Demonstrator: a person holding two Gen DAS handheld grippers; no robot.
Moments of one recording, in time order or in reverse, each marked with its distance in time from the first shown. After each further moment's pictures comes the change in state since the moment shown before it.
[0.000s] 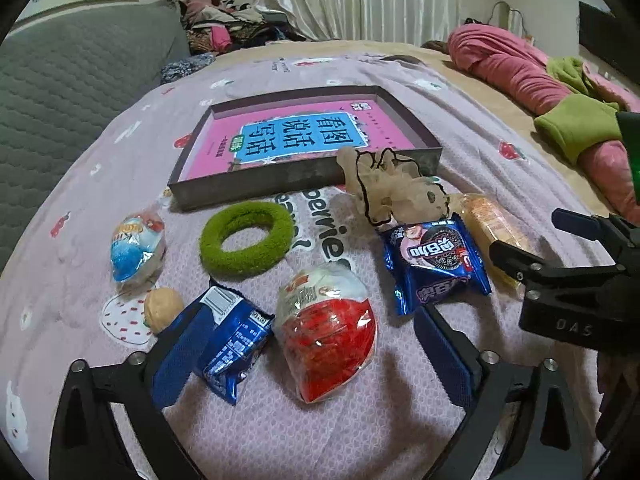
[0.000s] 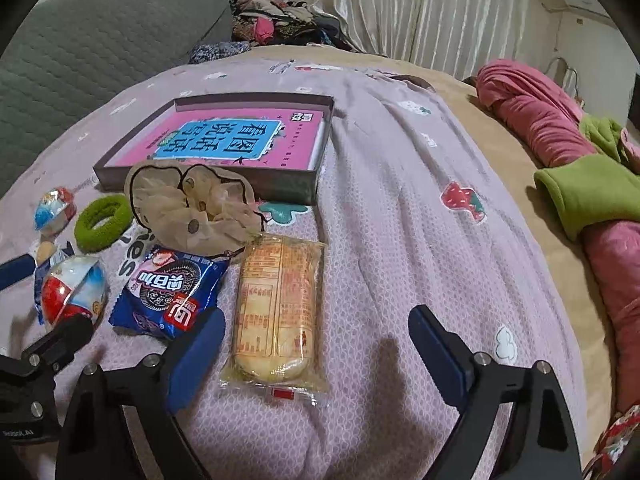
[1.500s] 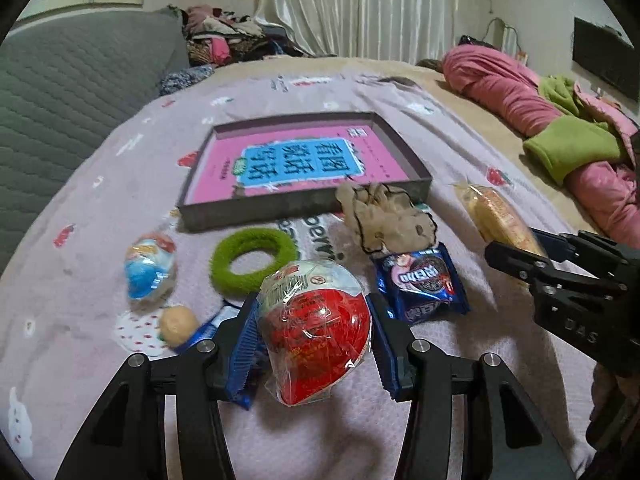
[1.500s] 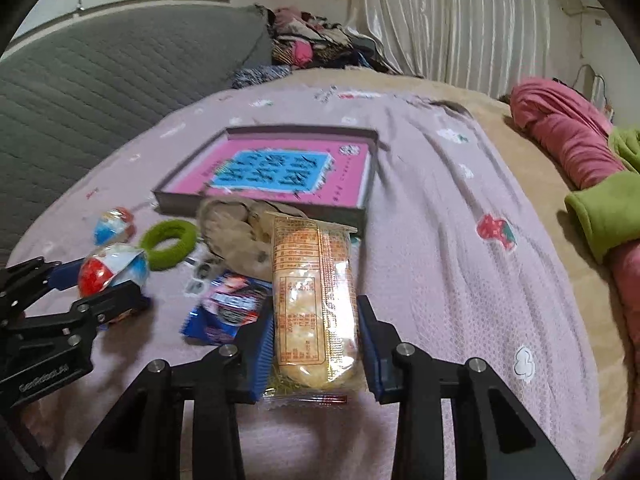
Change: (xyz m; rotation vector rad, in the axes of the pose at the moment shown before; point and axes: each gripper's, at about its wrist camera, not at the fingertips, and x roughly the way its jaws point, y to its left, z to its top) left arm -0.030 0.016 0.012 -0.034 -0.059 -0.043; right arm -0.039 0.007 0.009 -0.016 -0.100 0.192
